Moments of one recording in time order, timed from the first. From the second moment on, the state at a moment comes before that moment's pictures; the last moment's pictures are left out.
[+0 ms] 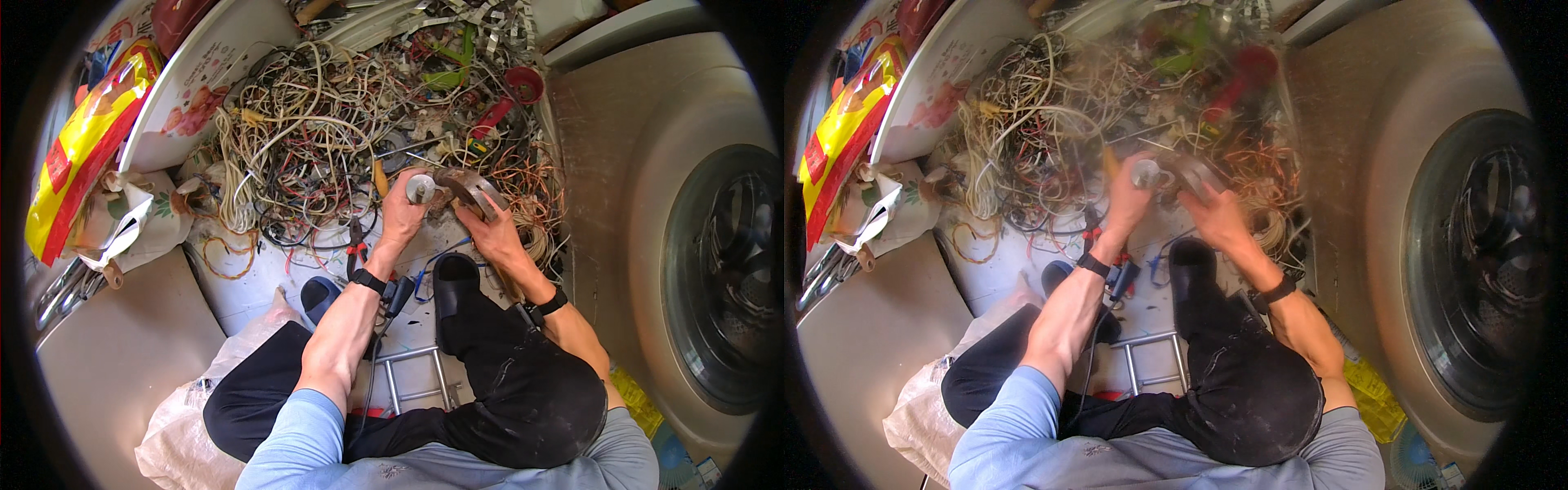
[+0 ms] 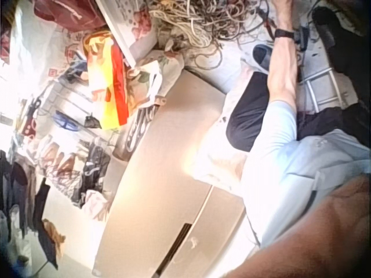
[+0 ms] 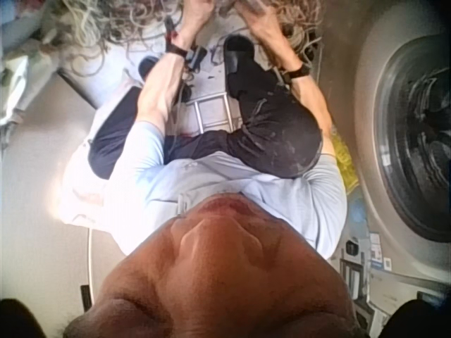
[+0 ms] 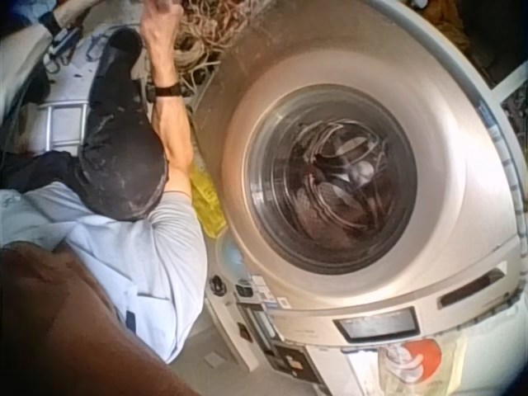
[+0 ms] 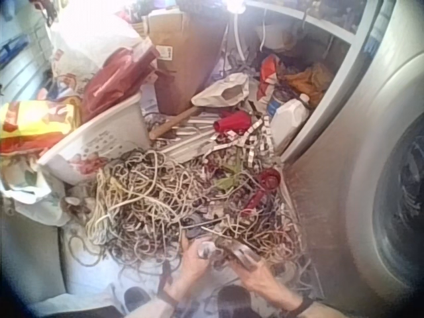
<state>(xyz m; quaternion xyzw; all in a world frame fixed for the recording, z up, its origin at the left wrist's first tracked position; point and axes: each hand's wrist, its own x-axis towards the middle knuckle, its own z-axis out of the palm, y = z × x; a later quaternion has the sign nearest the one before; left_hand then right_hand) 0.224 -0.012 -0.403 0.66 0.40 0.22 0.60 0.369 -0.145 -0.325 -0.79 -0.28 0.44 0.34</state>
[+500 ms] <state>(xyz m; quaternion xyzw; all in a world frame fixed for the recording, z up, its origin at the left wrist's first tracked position) 0.221 -0.012 -0.416 0.69 0.41 0.25 0.55 0.368 -0.150 -0.317 -0.72 -0.53 0.27 0.36</state>
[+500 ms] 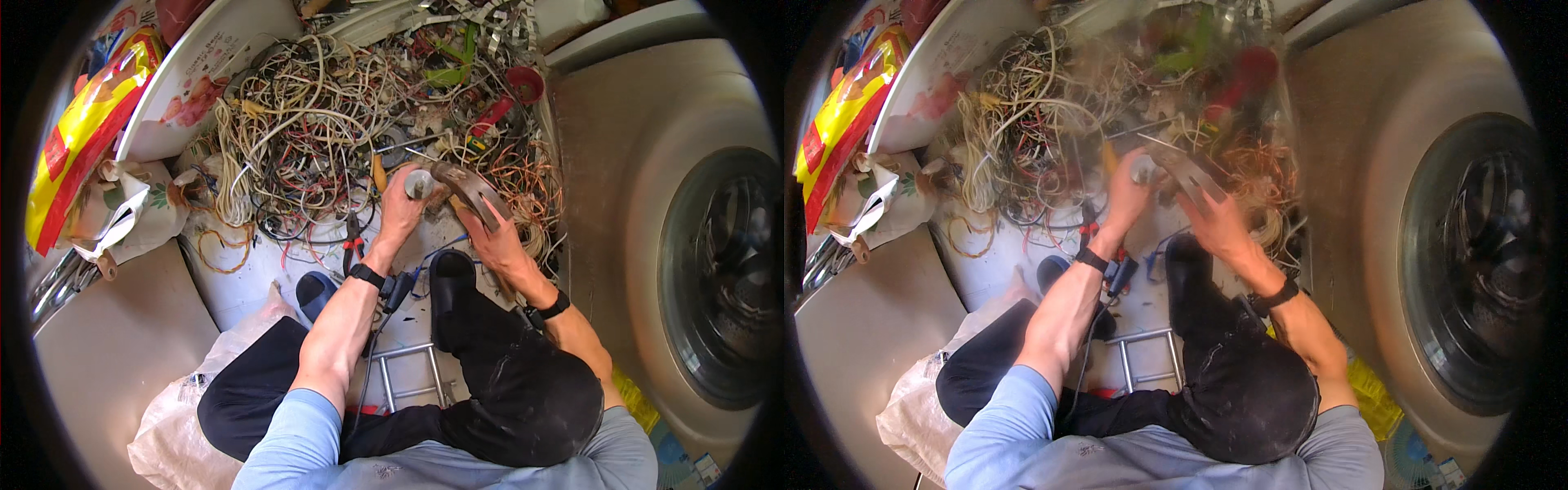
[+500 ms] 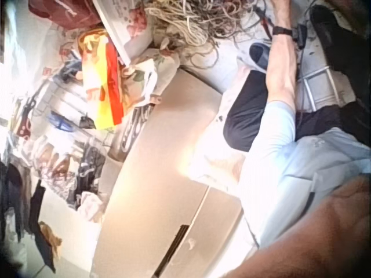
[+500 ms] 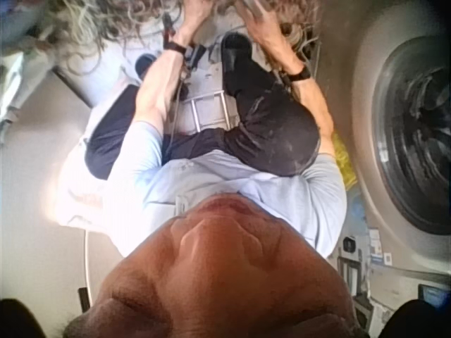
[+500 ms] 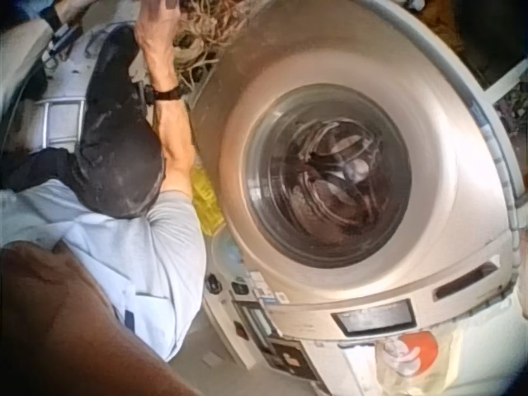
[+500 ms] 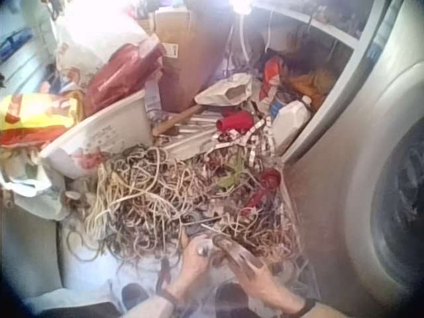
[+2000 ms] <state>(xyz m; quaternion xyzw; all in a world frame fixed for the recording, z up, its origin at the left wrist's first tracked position) 0.200 -0.012 -0.437 0.74 0.38 0.26 0.49 0.382 -0.138 -0.279 -0.74 -0.54 0.27 0.29</state>
